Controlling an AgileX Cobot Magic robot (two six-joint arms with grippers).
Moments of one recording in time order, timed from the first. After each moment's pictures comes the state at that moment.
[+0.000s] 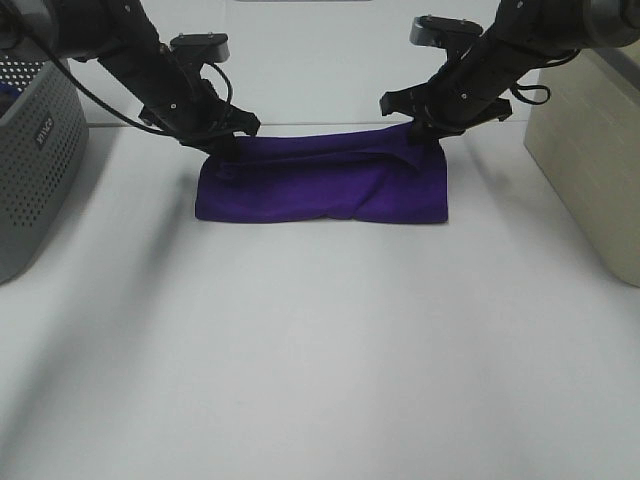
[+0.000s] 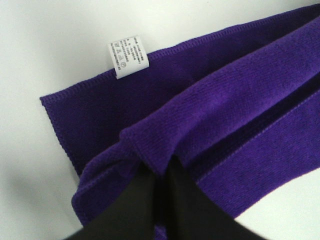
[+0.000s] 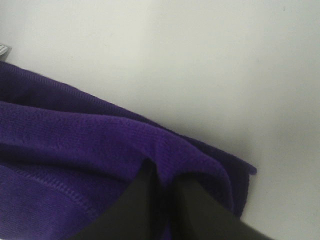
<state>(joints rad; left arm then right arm) -0.24 2.43 -2.01 -0.41 0.77 0.38 0.20 2.28 -1.75 0.29 0.54 -0.23</state>
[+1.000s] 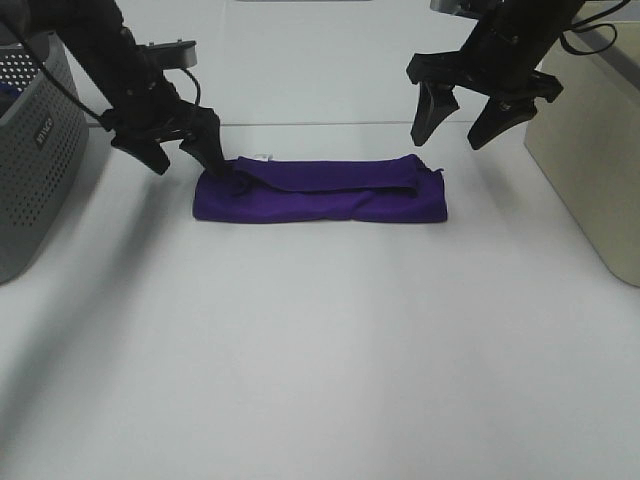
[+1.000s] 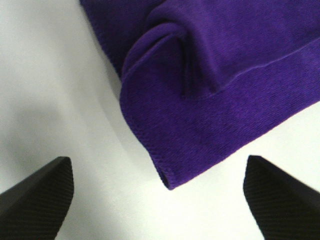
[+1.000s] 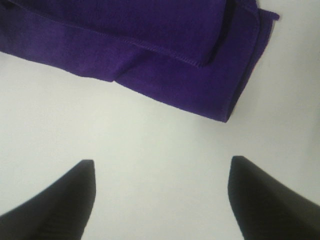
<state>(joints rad) -0.15 2.50 -2.20 -0.38 1.16 0.33 0.20 2.07 -1.75 0.25 1.07 -0.13</state>
